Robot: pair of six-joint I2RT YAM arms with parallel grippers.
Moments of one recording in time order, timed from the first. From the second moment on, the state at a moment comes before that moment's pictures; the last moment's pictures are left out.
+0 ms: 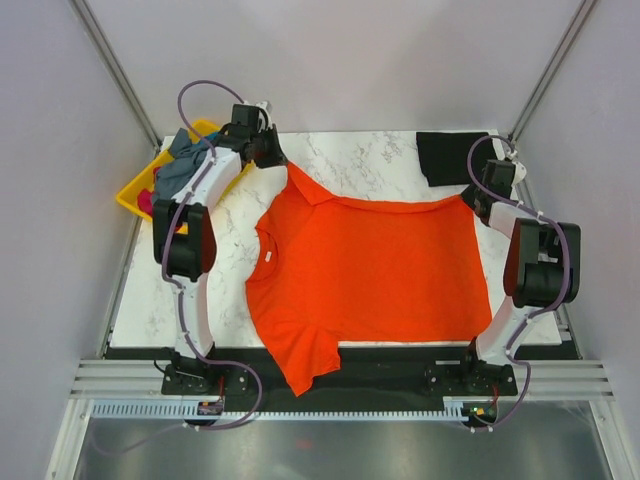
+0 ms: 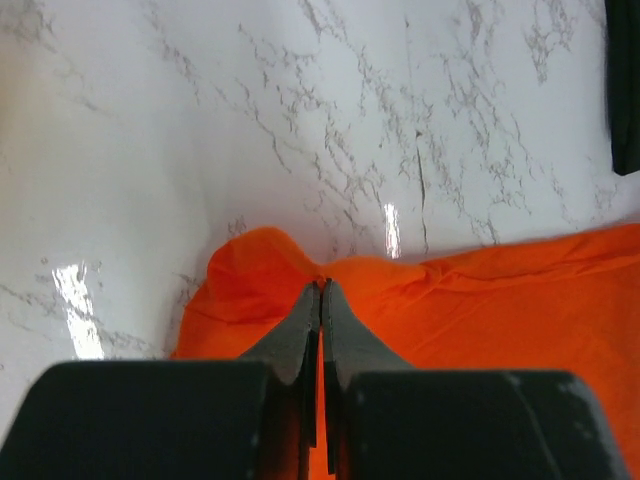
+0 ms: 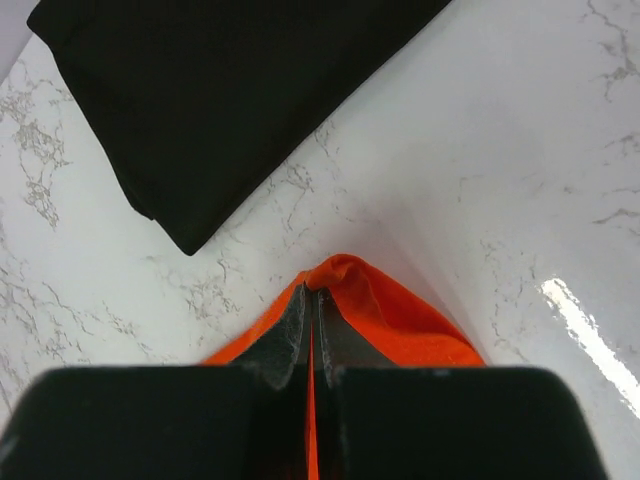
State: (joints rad) left arm -0.22 2.14 1.92 -0.49 0.24 -0.35; right arm -0.15 1.82 1.08 0.11 0.08 0.61
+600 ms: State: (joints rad) left arm -0.19 1.79 1.58 -0.60 0.35 -0.51; right arm -0.19 1.74 1.06 0.01 0.02 0.60
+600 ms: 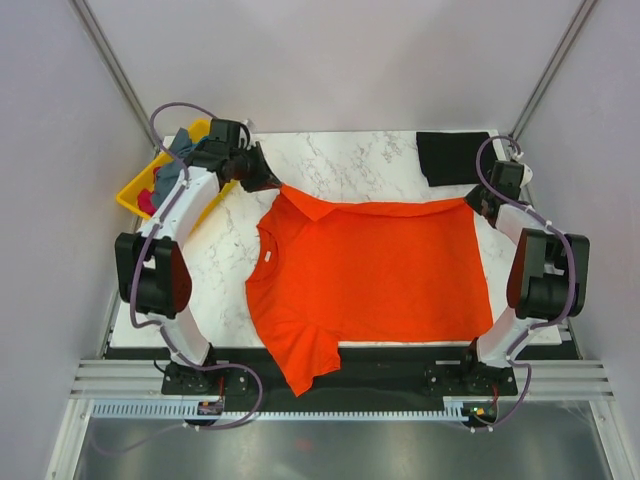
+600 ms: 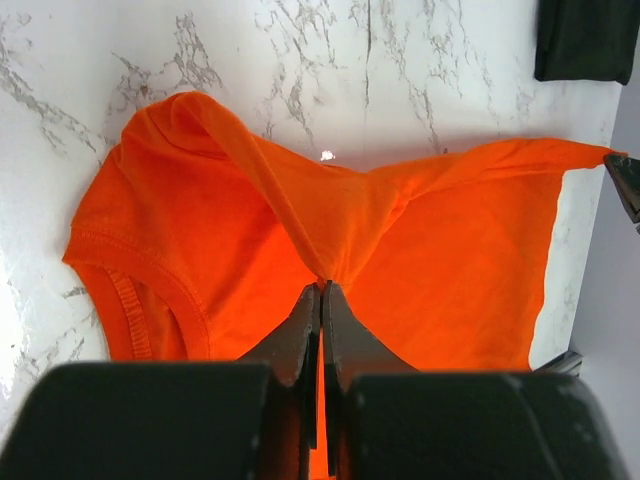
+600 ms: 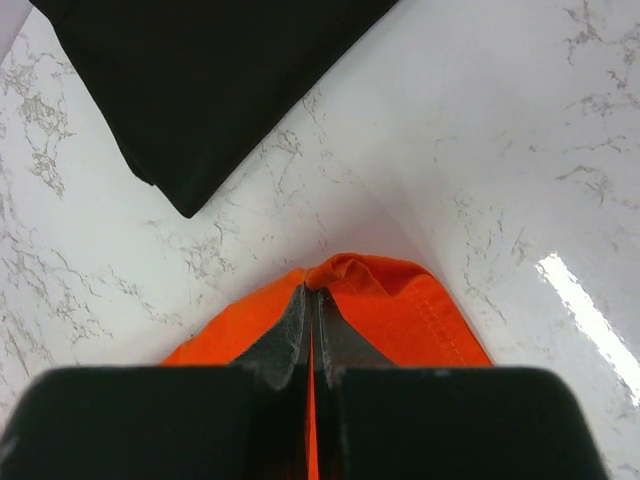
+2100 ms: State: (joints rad) left arm -0.33 1.29 0.72 -0.54 0.34 -0.66; right arm -0.21 1.57 0.86 -0.23 0.08 0.57
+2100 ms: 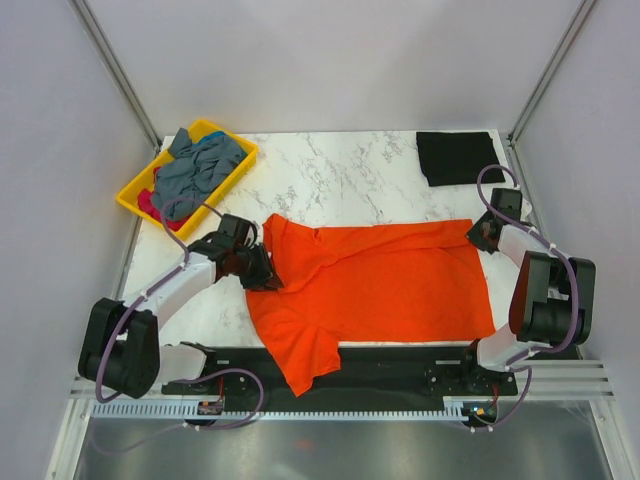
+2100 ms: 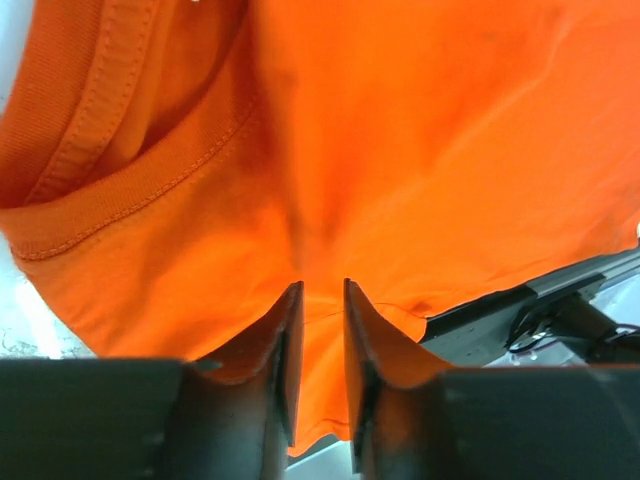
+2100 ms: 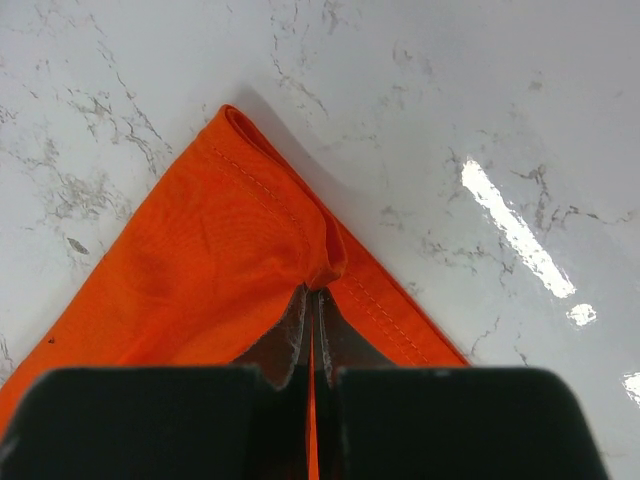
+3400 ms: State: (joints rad) left arm -0.20 2.09 1.58 -0.59 0.12 -0.35; right arm -0.22 1.59 0.86 -0.23 0.09 0.55
